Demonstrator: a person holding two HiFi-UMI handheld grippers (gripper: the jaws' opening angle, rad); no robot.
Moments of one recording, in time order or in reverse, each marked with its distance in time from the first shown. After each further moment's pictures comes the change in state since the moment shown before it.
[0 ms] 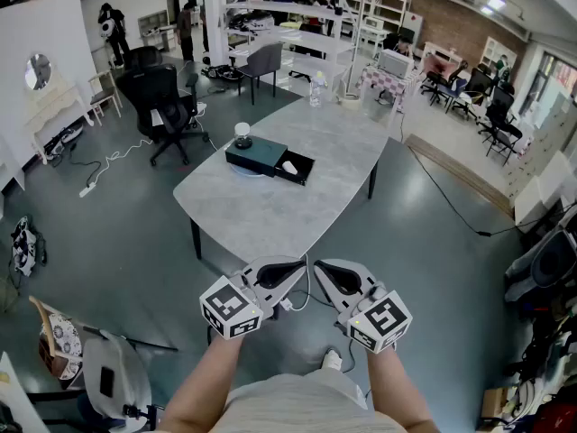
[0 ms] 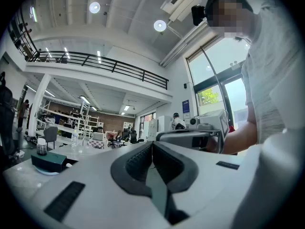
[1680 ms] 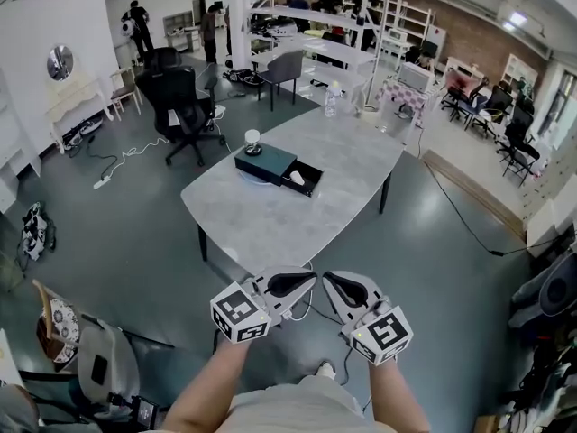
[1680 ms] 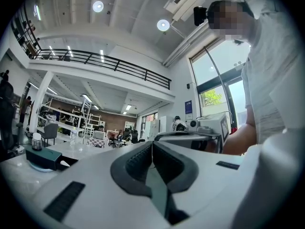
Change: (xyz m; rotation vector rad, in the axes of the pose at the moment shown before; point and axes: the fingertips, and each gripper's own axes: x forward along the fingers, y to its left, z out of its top) left arm 0.047 -0.001 -0.013 -0.024 -0.006 0.024; right arm -0.019 -0.041 -0.018 -0.039 0.001 0.022
